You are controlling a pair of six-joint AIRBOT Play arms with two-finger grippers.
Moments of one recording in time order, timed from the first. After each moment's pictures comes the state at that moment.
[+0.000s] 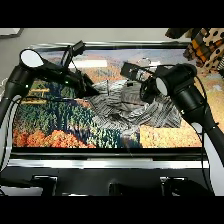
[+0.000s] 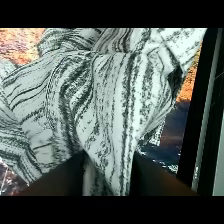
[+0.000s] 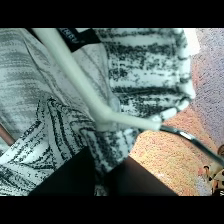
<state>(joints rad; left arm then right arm) -0.28 -1.59 1.76 0.76 -1.41 -0.64 0.48 -1.28 1.49 -1.90 1.19 0.92</state>
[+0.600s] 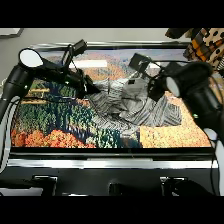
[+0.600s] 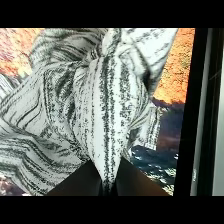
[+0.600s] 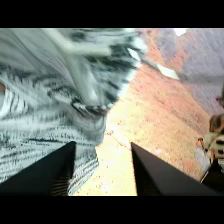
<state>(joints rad) -0.30 -1.55 1.76 0.74 -1.39 -0.61 0.45 -1.19 1.49 -1.97 1.23 1.05</state>
